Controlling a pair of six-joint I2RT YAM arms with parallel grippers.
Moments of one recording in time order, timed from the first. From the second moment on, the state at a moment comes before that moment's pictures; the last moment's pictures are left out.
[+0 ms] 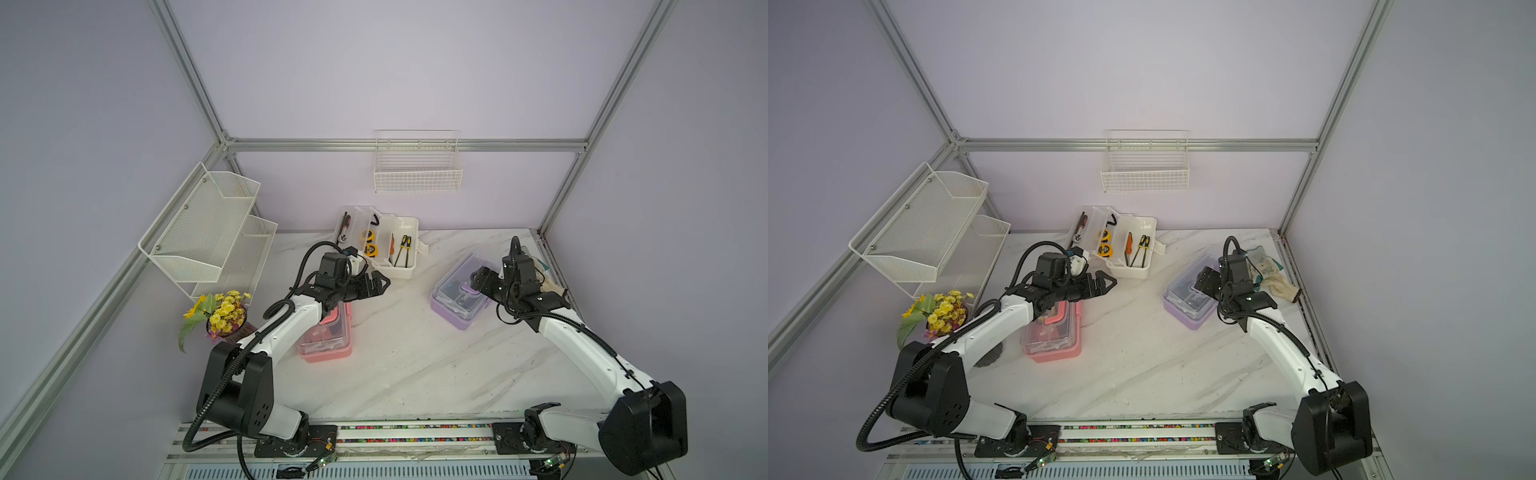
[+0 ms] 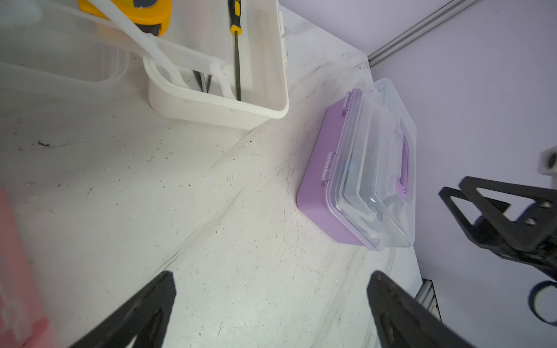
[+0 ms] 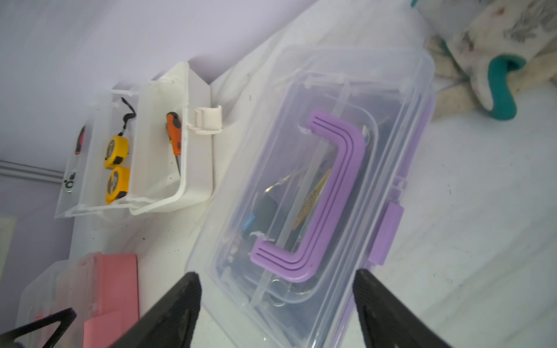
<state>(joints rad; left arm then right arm) -0.31 1.47 1.02 -0.24 0.42 -0.53 0.20 1.28 0.93 -0.37 0.01 0.72</state>
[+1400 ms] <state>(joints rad) -0.45 2.03 1.64 -0.28 0.23 -0.38 -0.03 1.94 1.34 0.05 -0.15 0.71</state>
